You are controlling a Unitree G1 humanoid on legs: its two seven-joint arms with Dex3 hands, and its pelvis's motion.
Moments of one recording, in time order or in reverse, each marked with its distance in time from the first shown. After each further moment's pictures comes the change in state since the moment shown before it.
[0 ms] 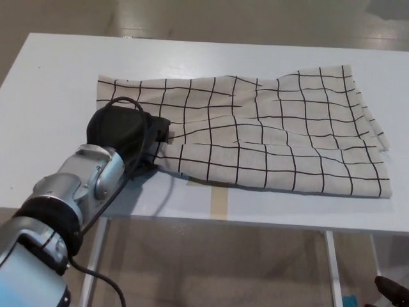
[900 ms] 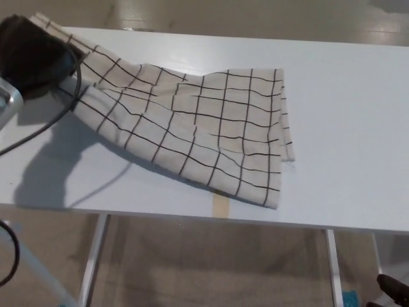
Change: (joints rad) left_arm -0.250 0.359 -0.278 0.025 0.262 -0.063 0.237; right_arm -0.006 -0.003 -0.011 -0.005 0.000 0.010 0.007
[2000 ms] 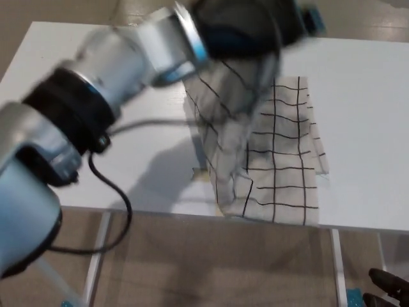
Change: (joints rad) left_arm -0.130 -0.298 -0.028 -0.577 0.112 -0.111 0.024; right_arm -0.033 0.006 -0.002 -0.014 0.002 0.033 -0.003
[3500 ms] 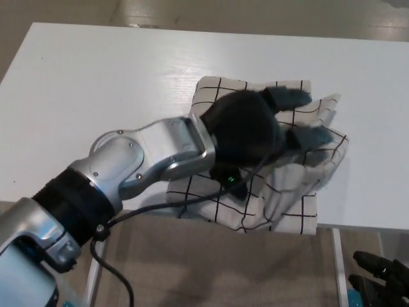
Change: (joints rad) left_arm 0.334 -0.017 0.171 -0.222 -0.189 -0.019 -0.671; right_arm -0.099 -0.001 0.010 0.058 -0.008 0.005 -0.002
